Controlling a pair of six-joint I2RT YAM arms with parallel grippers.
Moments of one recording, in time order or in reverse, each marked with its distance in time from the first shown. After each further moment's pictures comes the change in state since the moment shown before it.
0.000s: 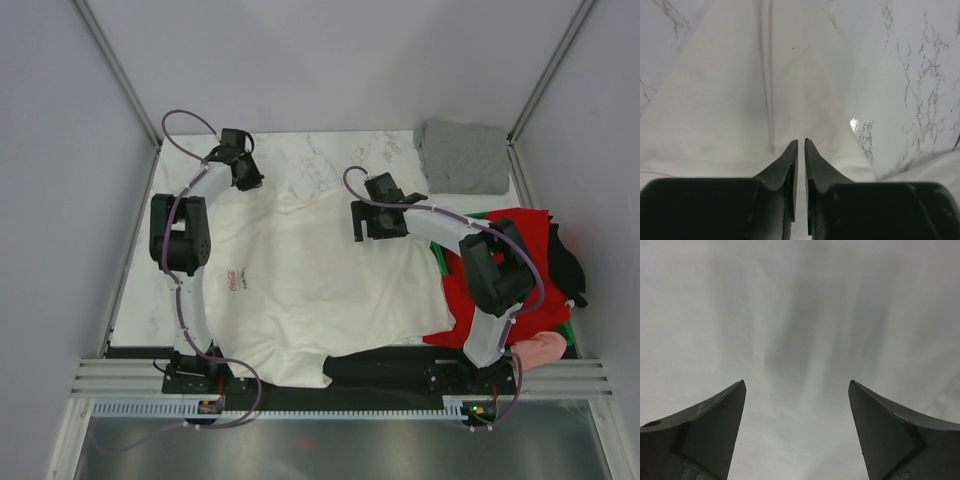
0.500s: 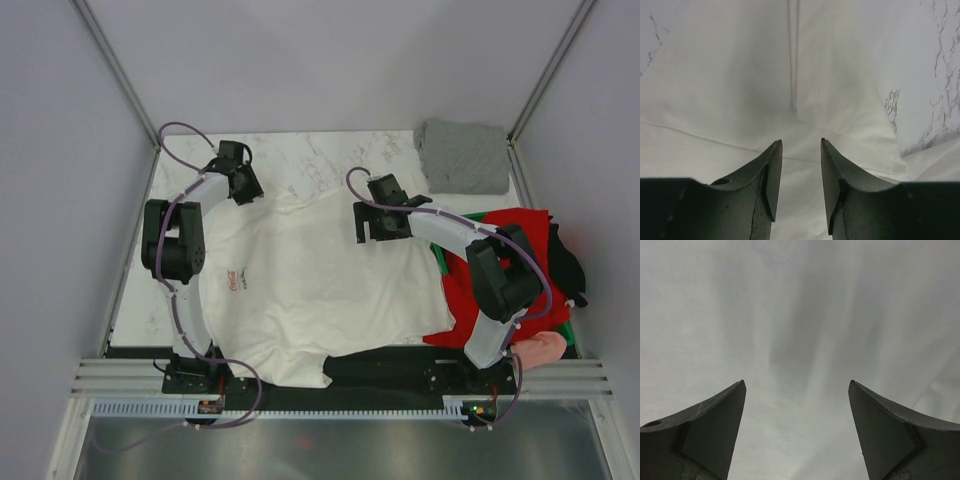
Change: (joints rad) left arm 0.000 -0.116 -0.192 0.045 -0.008 -0.011; right arm 0.000 -0.054 -0.039 -0.001 0.000 0.000
